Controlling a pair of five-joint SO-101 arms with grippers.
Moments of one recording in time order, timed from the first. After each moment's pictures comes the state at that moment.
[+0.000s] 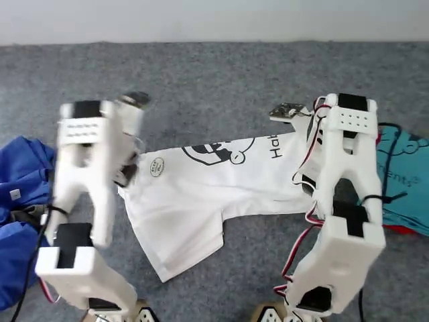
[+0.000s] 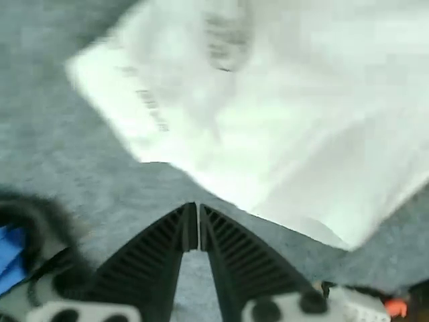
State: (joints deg) left arm -3.1 9.4 2.9 99.4 -24.2; right arm 7.7 20.0 -11.1 100.4 58.2
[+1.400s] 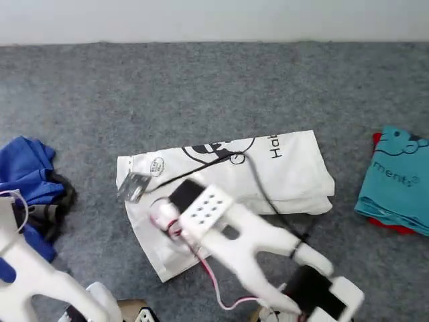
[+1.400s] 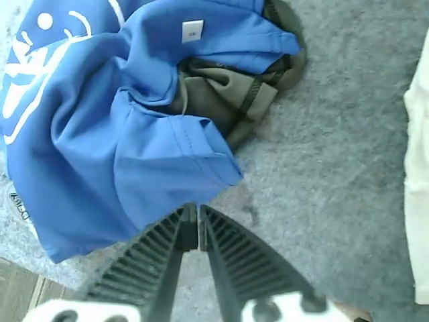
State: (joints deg) left arm -53.7 -33.9 19.4 99.6 -23.2; right arm -55.5 -4.0 20.9 82.1 13.8
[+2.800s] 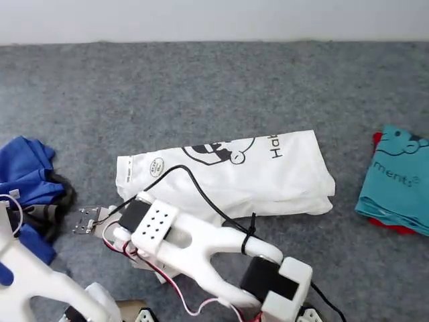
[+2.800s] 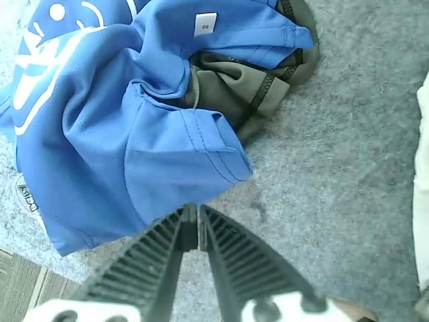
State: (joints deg) left arm -55.3 -33.9 19.4 99.6 -24.0; right arm -65.2 13.3 5.9 80.1 18.8
